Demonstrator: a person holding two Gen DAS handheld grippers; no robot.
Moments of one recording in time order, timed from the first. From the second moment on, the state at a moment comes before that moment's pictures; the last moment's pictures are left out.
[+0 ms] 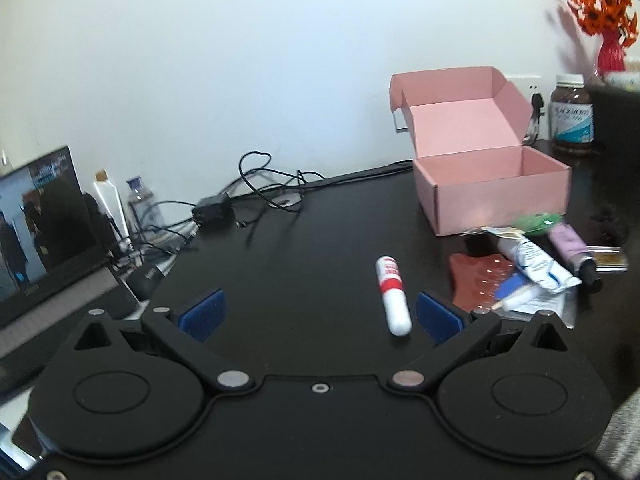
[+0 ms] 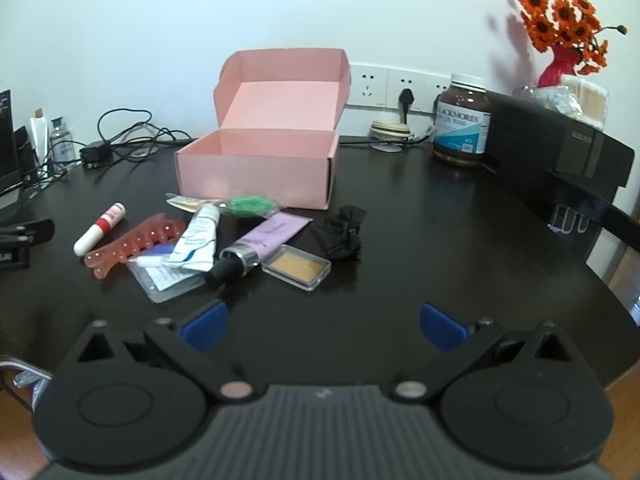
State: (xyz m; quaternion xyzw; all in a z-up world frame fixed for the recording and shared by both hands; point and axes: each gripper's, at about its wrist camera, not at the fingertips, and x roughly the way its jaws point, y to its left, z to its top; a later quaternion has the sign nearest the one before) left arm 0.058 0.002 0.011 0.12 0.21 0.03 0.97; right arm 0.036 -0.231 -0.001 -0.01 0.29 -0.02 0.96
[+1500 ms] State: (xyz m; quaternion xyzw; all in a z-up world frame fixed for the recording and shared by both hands) left arm 0.183 -0.026 0.039 0.14 0.23 -0.06 0.96; right arm 0.144 -0.263 0.025 -0.01 0.35 0.01 0.94
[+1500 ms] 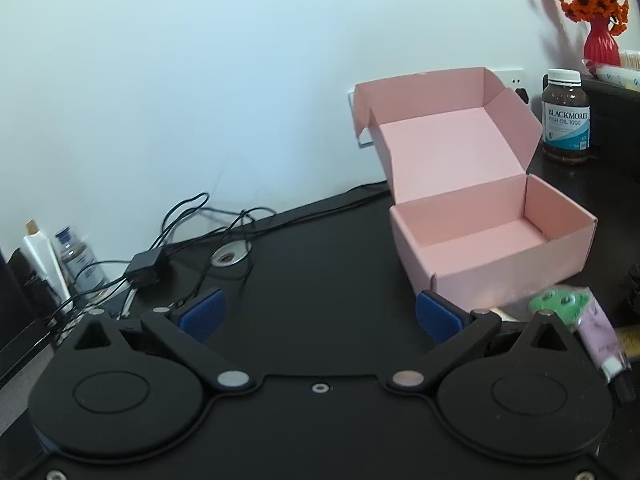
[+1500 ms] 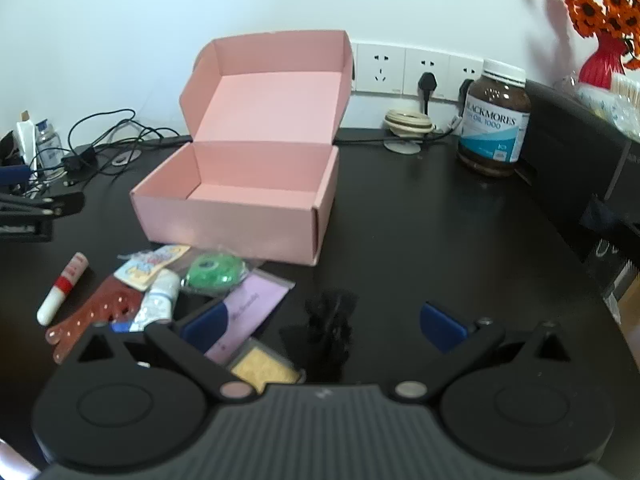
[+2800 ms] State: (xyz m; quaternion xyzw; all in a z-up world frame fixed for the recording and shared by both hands) left arm 0.245 -0.026 0.023 0.08 0.26 -0.09 0.96; right arm 0.314 -0.284 0.014 0.05 0.42 -0.07 0.90
